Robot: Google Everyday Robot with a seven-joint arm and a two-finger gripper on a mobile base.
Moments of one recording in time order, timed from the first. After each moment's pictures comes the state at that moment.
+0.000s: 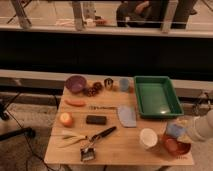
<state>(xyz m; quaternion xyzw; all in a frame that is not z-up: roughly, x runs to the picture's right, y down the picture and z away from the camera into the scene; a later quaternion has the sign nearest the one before) 0.368 0.207 0.666 -0.23 -0.04 0.13 0.96</state>
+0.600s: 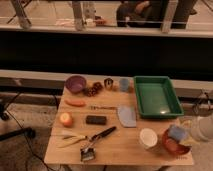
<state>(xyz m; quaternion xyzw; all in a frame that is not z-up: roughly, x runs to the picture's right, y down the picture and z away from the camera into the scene) 0.381 0.210 0.665 -0.22 -0.04 0.15 0.96</state>
